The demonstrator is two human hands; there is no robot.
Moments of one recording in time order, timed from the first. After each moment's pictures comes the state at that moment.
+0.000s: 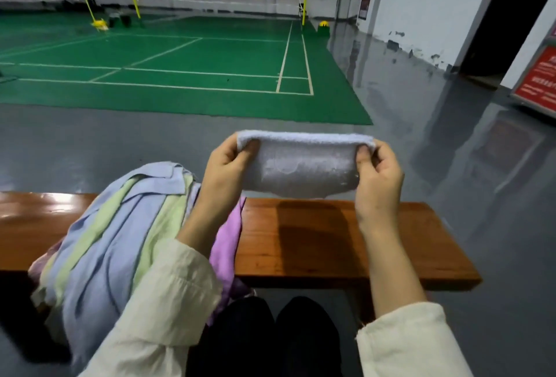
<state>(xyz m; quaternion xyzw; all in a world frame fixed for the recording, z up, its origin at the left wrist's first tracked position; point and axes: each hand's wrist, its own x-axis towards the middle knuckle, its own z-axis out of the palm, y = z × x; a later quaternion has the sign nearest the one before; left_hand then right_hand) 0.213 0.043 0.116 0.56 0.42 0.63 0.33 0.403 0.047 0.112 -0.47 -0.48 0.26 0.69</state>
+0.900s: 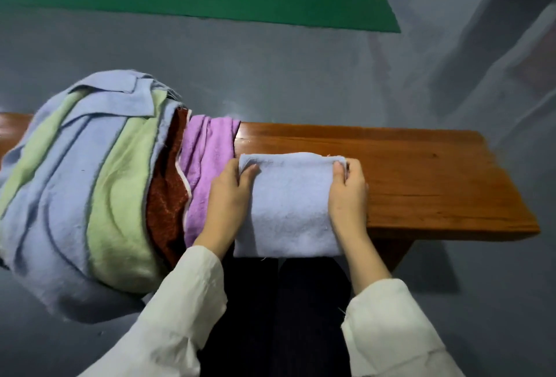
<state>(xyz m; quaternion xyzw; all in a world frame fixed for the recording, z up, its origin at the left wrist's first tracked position) 0.212 0.075 -0.099 0.51 0.69 0.43 0.27 0.386 0.090 -0.097 -0.68 -0.49 0.27 0.47</state>
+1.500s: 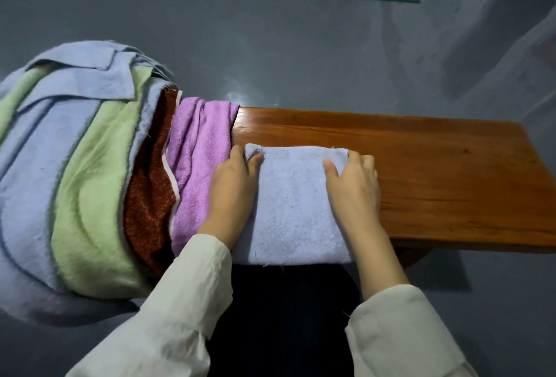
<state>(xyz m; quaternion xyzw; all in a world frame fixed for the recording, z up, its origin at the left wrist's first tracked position) 0.212 0.122 -0.125 0.54 0.75 0.32 0.21 0.383 0.132 -0.112 -0.76 -0.58 0.21 0.18</state>
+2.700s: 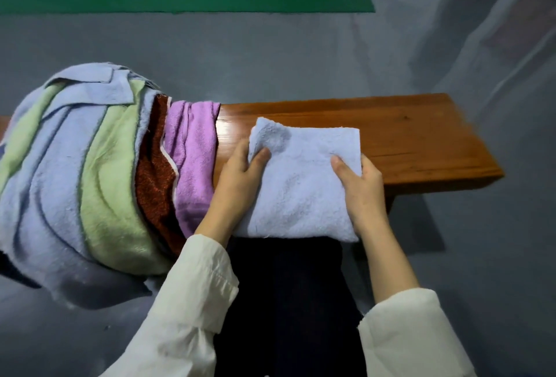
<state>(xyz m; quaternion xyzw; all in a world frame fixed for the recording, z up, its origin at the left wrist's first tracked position) 0.240 0.049 -0.088 0.59 0.59 0.44 0.34 0.425 0.030 -0.088 -0.60 -0.39 0.44 0.55</state>
